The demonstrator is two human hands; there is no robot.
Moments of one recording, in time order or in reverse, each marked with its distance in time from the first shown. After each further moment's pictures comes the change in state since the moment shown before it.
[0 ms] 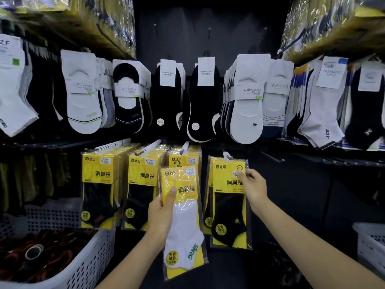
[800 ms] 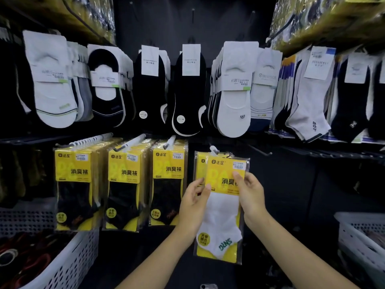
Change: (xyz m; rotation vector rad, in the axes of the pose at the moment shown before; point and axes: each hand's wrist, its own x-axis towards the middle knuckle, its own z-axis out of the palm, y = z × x) left_hand -0.016 -0.005 0.090 -0.045 -0.349 0.003; right_hand -0.033 0.005 -0.017 0.223 0.023 -0.058
